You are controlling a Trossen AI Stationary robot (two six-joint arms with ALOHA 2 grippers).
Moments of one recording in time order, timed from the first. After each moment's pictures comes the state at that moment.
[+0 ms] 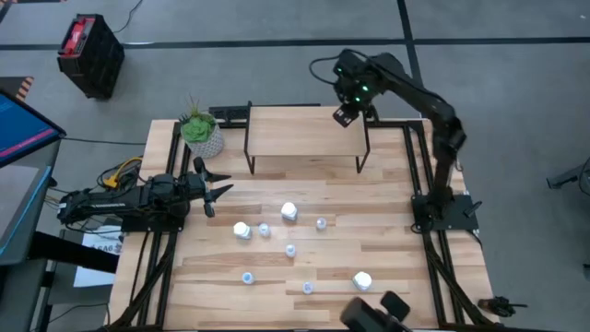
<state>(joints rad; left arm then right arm) 0.10 0.11 0.01 0.06 -0.20 0.10 -0.72 1.94 2.13 -1.51 0.01 0.00</state>
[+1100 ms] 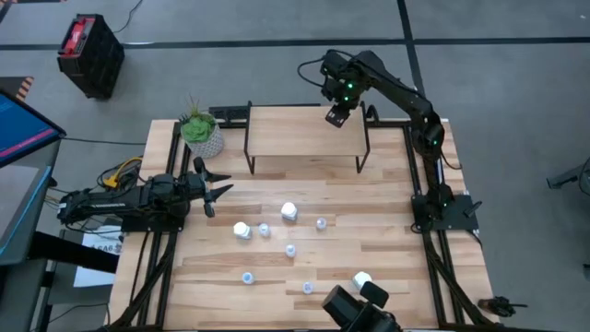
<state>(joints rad) 0.10 0.11 0.01 0.06 -0.20 0.09 -0.71 2.10 2.28 -1.57 -0.01 -0.16</state>
